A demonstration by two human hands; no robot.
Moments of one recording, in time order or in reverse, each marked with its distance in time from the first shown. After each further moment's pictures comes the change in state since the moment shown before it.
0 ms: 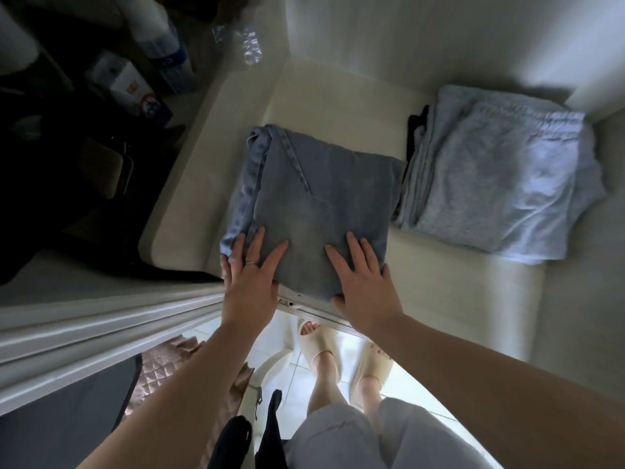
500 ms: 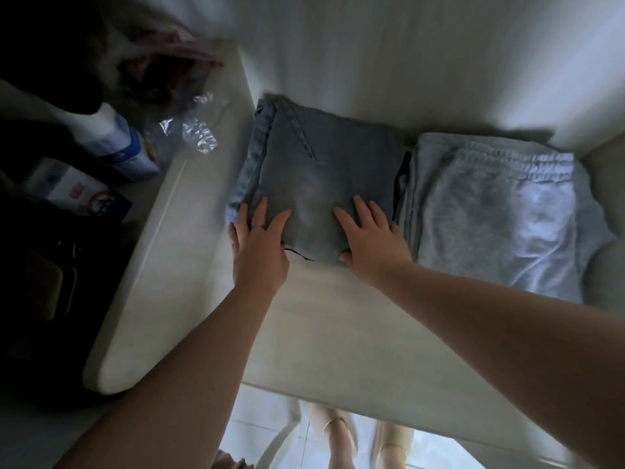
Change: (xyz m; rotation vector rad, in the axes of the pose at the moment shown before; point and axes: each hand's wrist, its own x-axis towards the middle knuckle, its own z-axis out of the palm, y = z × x) left_hand 0.185 0.057 -0.029 0.001 0.164 0.051; right_hand 0.143 0.067 -0.090 -0.018 0.126 0.116
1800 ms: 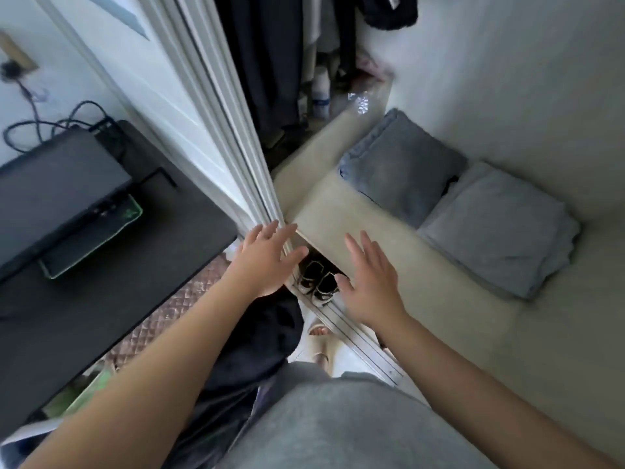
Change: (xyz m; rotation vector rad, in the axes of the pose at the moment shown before) left_hand -0.358 0.038 -0.171 -0.195 -0.143 -0.411; right_hand -0.331 -0.056 -0.035 0.297 -0.012 -0.374
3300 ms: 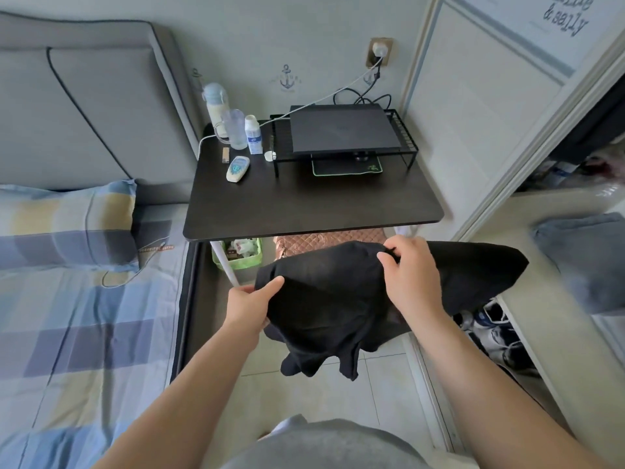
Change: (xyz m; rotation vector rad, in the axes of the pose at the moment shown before) left_hand -0.462 -0.225 0.085 -1.578 0.743 -0.995; right_hand -0.248 -0.245 0.125 -0.005 0.076 -0.579
